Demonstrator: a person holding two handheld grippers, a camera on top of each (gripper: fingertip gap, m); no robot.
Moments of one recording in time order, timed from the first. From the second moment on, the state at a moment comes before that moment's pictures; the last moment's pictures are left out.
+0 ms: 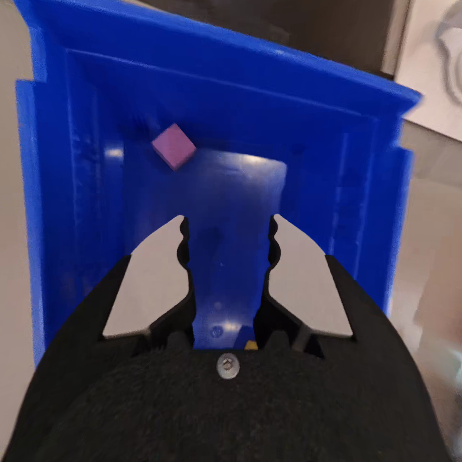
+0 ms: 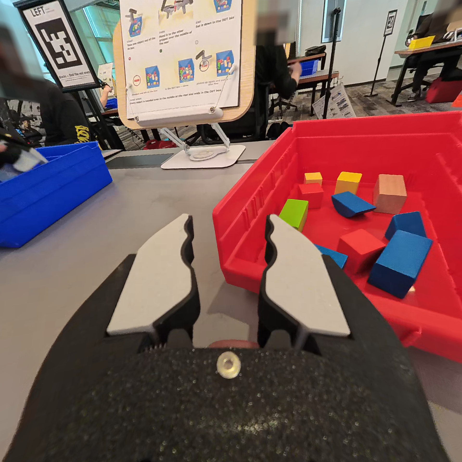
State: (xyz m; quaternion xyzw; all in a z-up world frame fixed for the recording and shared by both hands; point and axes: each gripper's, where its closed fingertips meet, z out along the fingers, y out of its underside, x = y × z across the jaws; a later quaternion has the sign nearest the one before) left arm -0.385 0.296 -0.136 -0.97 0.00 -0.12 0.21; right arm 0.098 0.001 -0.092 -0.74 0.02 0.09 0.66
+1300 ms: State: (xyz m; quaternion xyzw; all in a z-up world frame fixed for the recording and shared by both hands) left arm -0.162 0.132 0.030 -0.63 0.12 -0.77 0.08; right arm -0.087 0.058 -0.035 -0.69 -0.28 0.22 0.63
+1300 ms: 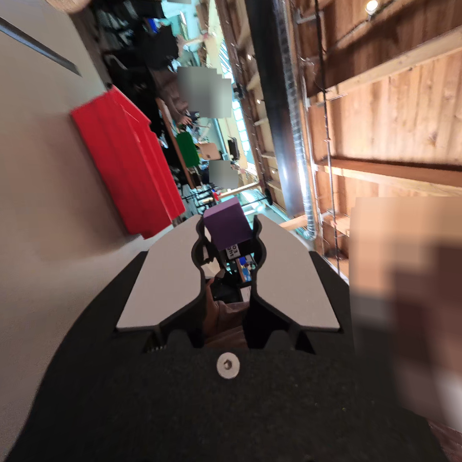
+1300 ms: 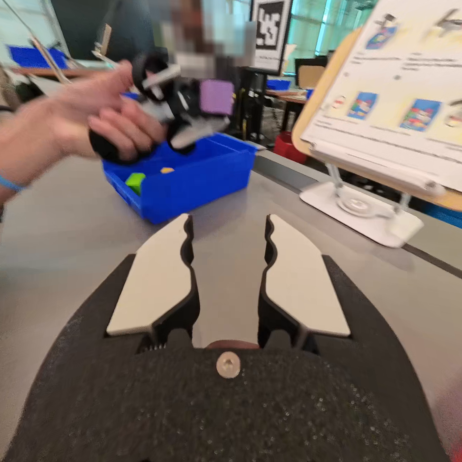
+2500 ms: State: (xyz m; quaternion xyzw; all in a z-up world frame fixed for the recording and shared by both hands) left arm -0.172 -0.018 -0.070 -0.63 0.31 -0.69 0.17; right arm 0.200 0.089 -0.093 -0.93 -0.19 -0.03 0.31
